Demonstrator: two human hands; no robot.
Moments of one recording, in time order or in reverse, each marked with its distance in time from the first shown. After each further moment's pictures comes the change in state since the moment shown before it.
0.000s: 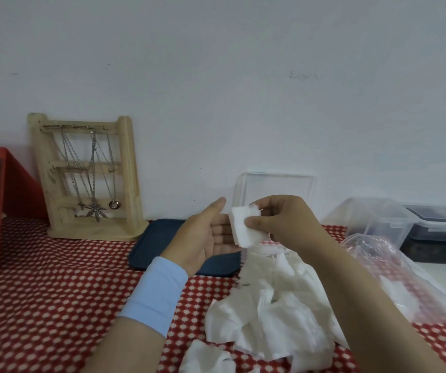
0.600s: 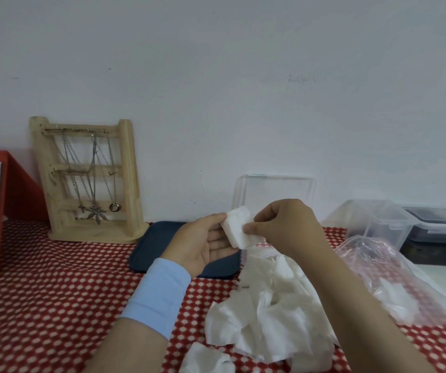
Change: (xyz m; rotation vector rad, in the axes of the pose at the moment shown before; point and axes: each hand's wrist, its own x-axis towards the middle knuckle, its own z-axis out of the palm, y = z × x) left_hand 0.003 -0.004 -0.005 -0.111 0.082 -0.083; right_hand -0.006 -0.005 0.004 -0.446 0.139 0.000
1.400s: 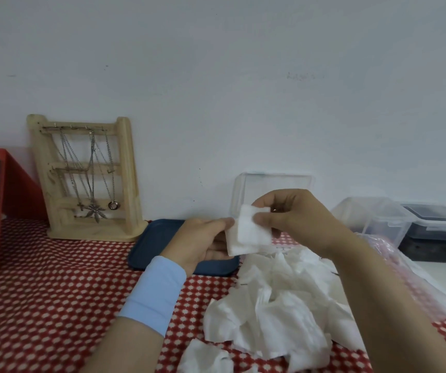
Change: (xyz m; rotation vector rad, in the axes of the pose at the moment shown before) left_hand -0.002 -0.001 0.001 0.291 0.022 0.053; right_hand 0.001 0.011 -0.029 0.504 -0.308 -0.187
